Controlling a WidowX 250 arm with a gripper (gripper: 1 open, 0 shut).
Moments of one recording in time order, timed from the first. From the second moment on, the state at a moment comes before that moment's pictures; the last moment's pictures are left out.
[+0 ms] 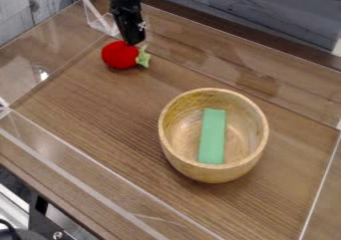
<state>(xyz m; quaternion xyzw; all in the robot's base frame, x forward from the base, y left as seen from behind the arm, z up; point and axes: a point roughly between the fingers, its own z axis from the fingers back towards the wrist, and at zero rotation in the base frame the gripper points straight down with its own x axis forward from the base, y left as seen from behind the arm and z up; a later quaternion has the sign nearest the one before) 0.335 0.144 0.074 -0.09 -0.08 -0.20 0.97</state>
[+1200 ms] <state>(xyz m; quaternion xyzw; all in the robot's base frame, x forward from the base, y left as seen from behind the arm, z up) 0.317 0.164 0.058 -0.09 -0.08 -0.18 0.98</state>
